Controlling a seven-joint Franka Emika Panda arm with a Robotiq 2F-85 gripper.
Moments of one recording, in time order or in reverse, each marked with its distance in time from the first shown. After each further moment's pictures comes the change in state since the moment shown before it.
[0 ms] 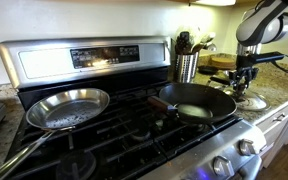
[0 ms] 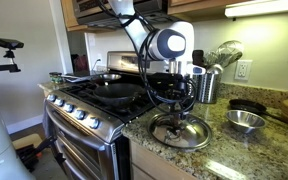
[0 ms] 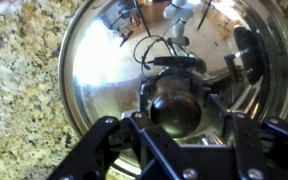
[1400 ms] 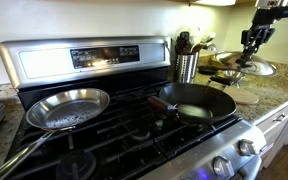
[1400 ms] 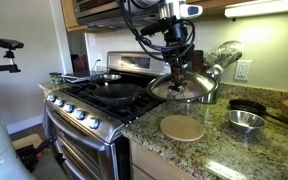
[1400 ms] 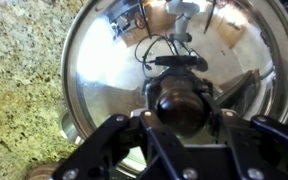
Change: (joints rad) arm 0.002 -0.411 0.020 -0.080 -0.039 -0.094 -0.012
